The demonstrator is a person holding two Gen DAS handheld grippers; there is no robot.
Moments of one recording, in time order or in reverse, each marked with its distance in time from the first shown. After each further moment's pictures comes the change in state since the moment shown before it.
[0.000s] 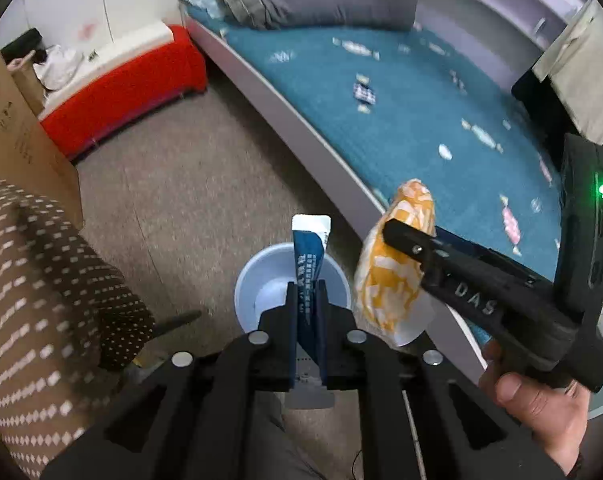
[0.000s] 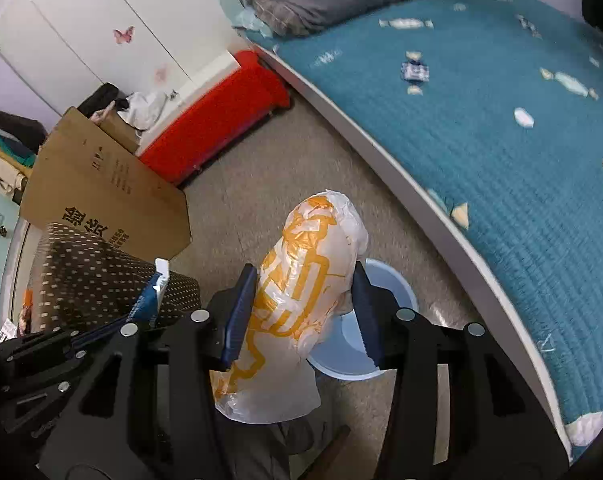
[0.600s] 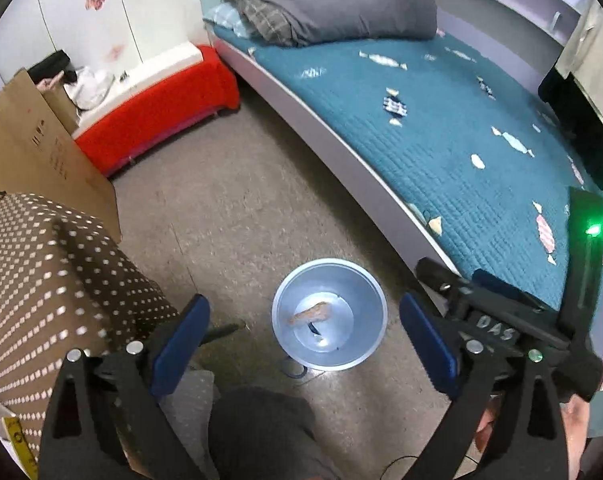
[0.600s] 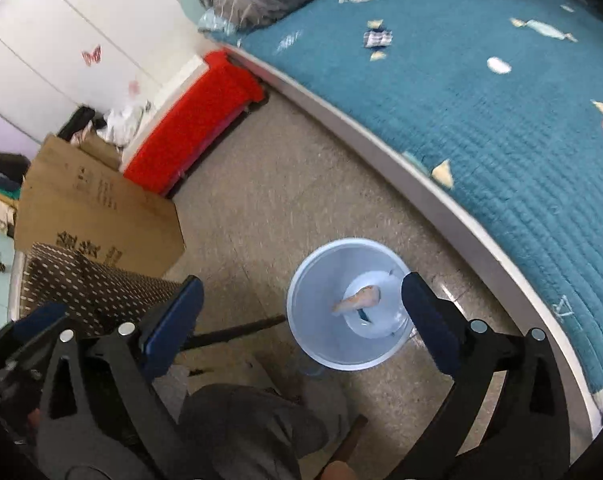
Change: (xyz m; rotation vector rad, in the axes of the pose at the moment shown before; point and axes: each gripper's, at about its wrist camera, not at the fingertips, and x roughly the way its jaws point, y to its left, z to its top) left arm -0.024 -0.004 0.003 0.008 -0.093 0.149; right arm 0.002 -0.029 -0.018 0.135 -0.008 -0.012
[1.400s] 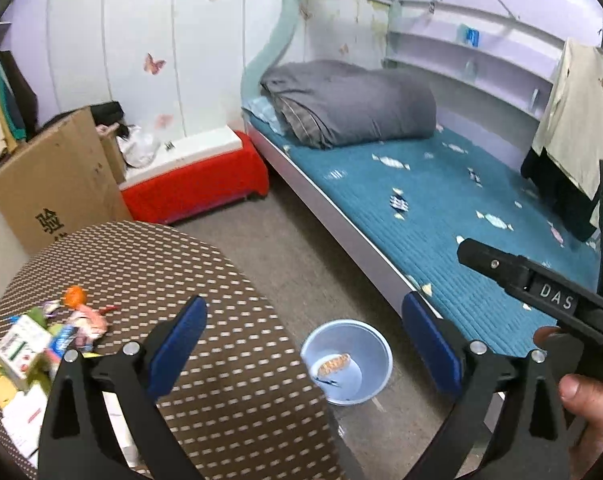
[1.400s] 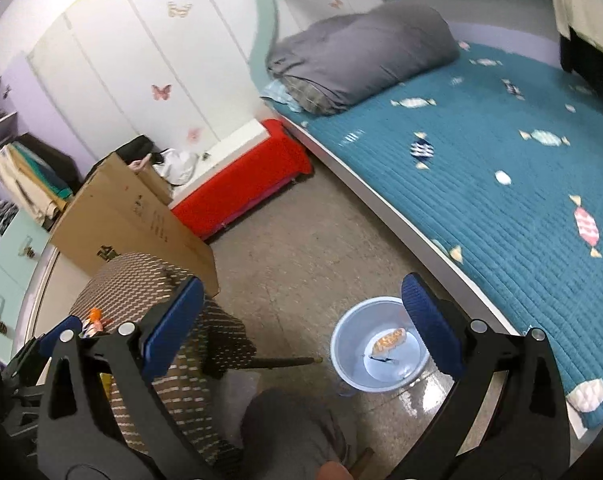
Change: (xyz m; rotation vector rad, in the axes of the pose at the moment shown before) left arm -0.170 0.065 -0.063 -0.067 -0.359 0.029; right arm -0.156 0.118 -0.029 -0.168 -0.260 0.059
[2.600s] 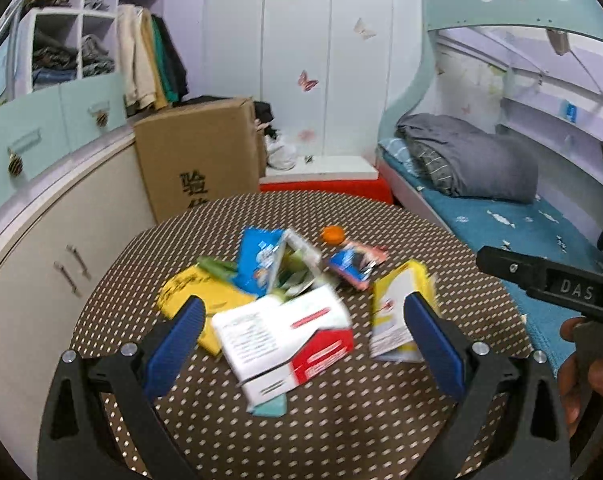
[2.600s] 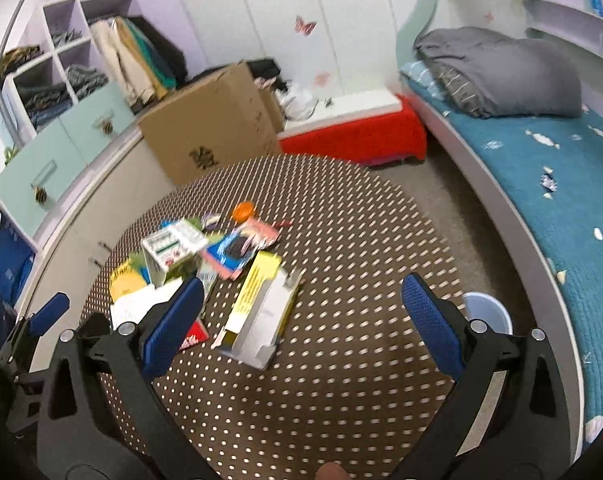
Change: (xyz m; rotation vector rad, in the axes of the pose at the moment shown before) left arm -0.141 0.210 -0.125 -0.256 -0.130 0.318; right arm 0.008 0.228 -0.108 -0.372 0.134 0.210
